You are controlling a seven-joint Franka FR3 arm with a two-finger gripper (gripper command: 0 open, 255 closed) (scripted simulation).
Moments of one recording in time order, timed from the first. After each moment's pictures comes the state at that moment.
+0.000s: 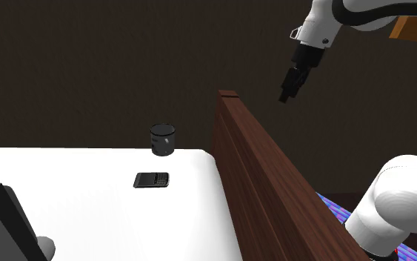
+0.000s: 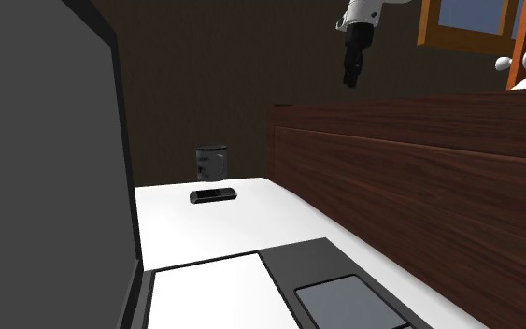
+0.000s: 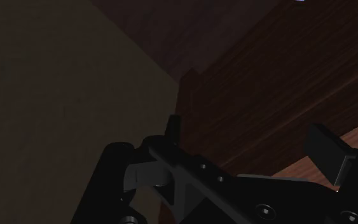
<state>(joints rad) -0.02 -0.76 0.01 -2.33 0.04 1.69 -0.15</state>
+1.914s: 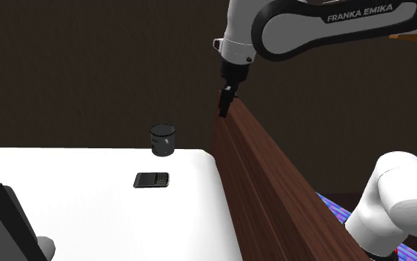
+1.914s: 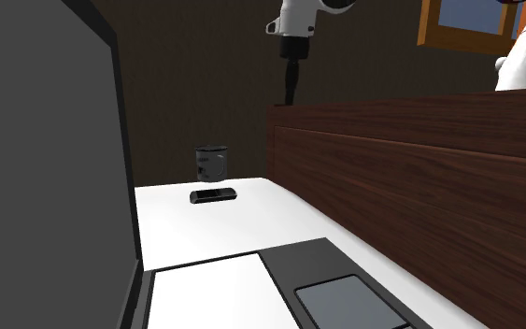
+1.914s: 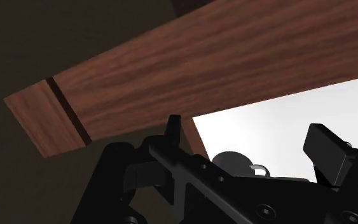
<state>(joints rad) 0.22 -0.32 0.18 -2.12 -0.17 1.92 -0.08</state>
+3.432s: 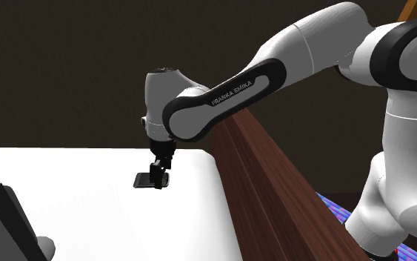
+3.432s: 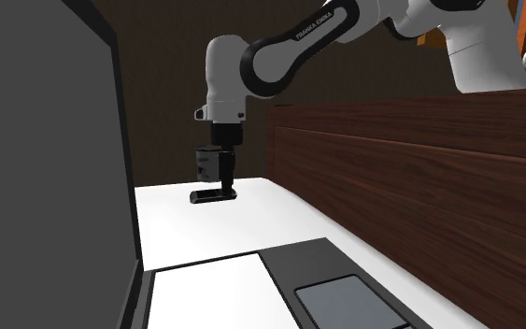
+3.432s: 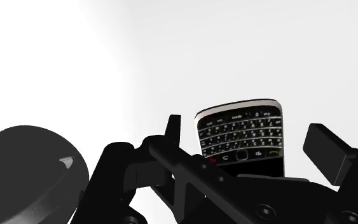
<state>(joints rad) 0.36 0.34 0.28 -1.87 -0.10 2.20 -0.03</state>
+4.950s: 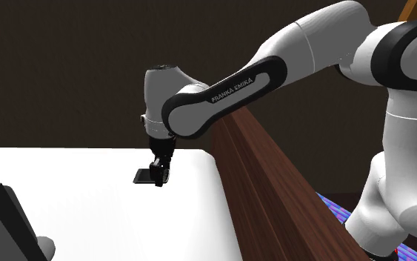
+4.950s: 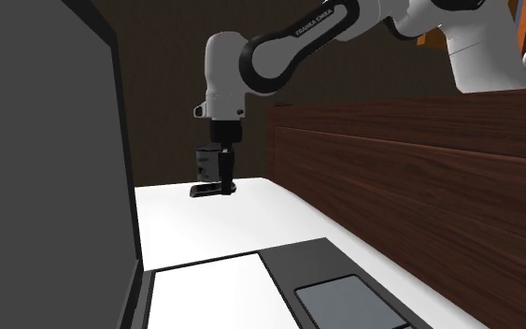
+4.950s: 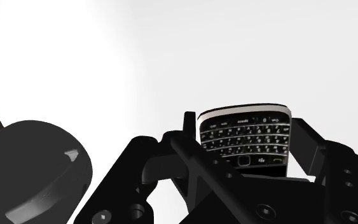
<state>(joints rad) 0.36 0.34 0.28 -1.85 -0.10 2.19 -0.03</state>
